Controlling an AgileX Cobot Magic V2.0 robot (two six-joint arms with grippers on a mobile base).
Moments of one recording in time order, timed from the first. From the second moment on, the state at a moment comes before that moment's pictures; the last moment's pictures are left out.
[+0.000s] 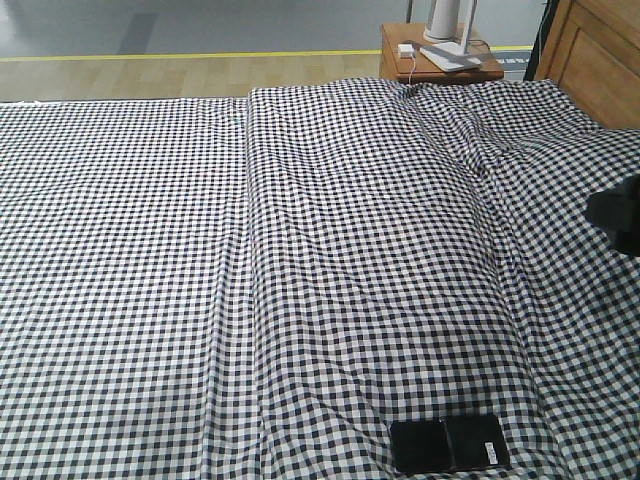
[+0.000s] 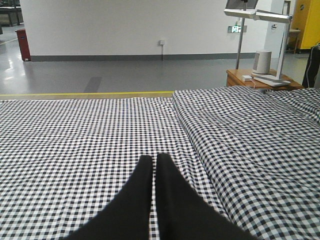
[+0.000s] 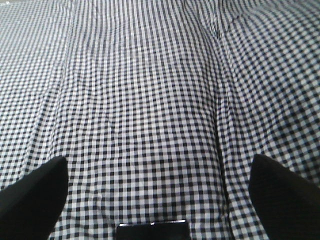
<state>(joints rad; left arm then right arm) 0.04 -0.01 0.03 -0.03 0.18 0.15 -0.04 0.99 -0.90 0.14 0.64 -0.04</state>
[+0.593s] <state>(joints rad) 0.04 -0.01 0.03 -0.03 0.18 0.15 -0.48 1.58 -1.16 0.54 0.90 -0.46</state>
